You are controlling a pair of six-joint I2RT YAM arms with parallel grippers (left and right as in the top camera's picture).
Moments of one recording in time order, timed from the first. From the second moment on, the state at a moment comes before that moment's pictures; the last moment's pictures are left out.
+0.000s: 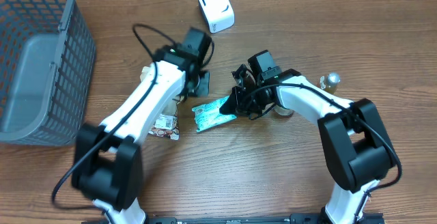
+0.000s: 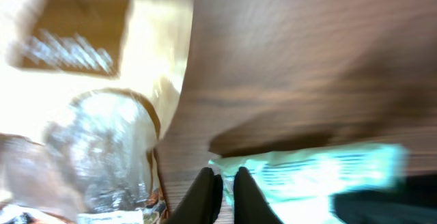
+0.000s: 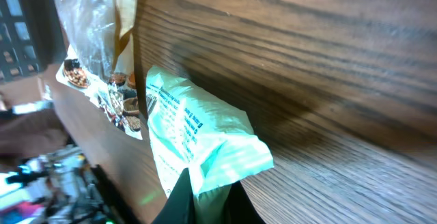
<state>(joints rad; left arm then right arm) -0.41 1.82 1.50 -0.96 -0.07 -0.34 0.43 1.94 1.19 -0.49 -0.70 0.40</state>
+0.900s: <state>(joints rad) -0.11 1.80 1.56 -1.11 -0.09 -0.24 0.43 1.94 1.19 -0.55 -0.59 0.34</state>
